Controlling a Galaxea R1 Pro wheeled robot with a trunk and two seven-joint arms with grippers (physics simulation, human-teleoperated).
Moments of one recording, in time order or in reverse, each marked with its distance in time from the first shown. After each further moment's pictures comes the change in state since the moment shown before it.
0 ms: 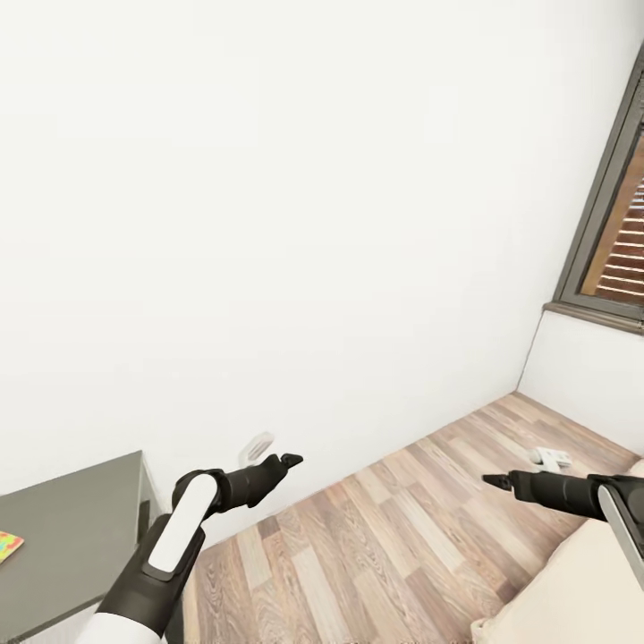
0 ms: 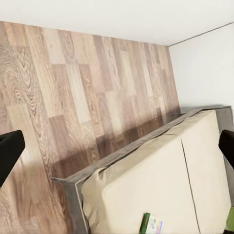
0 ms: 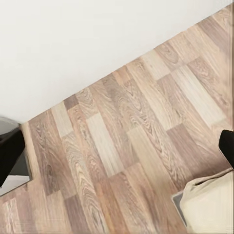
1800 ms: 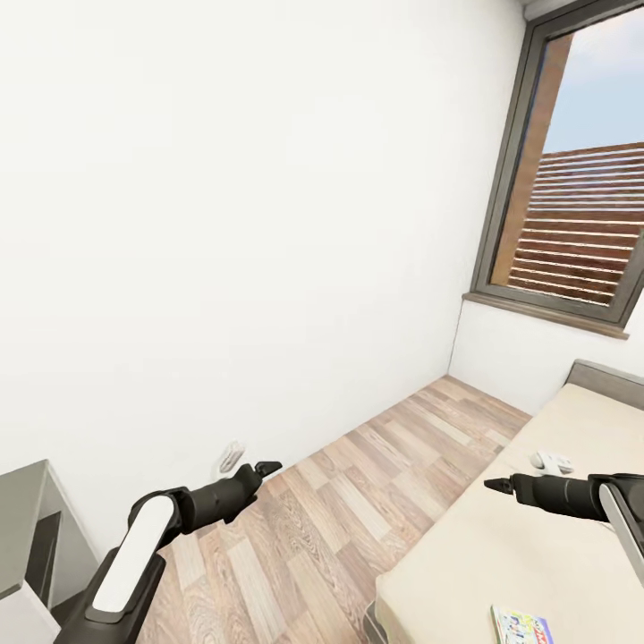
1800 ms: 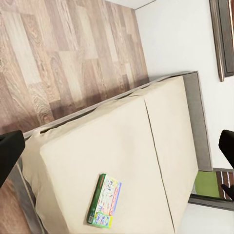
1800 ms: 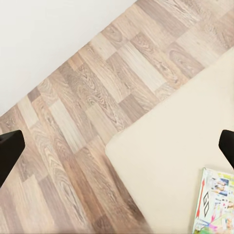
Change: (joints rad) left arm 0.127 0.060 0.101 -0.177 0.129 0.076 0.002; right arm -0.004 -0.004 0.000 -0.003 0.000 0.089 -0.001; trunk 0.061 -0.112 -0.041
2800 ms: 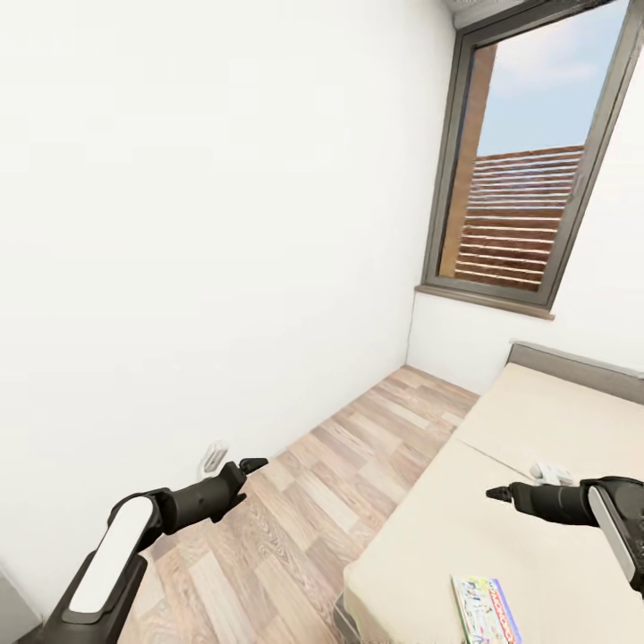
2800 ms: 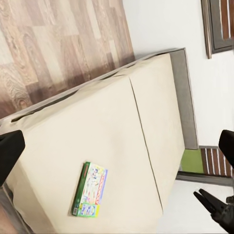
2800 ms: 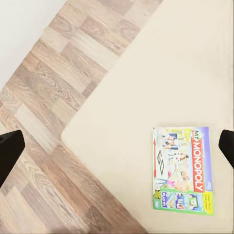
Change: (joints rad) left arm 0.006 0.041 0.053 0.002 0.090 0.015 -0.005; right arm -0.042 0.018 0.004 0.136 -0.003 0.003 -0.097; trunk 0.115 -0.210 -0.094
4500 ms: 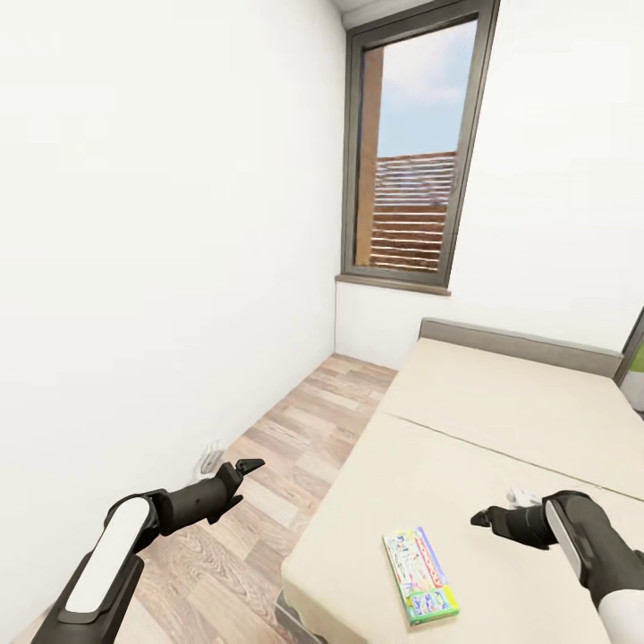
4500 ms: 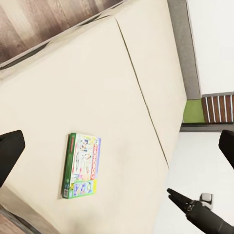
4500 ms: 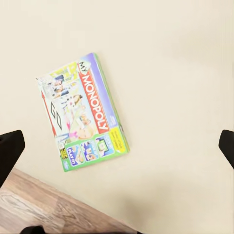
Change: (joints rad) left arm 0.000 0.010 0.009 0.011 0.009 -0.004 0.005; right arm -0.085 0.101 0.009 0.304 0.099 -0.111 -0.139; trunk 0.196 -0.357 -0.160
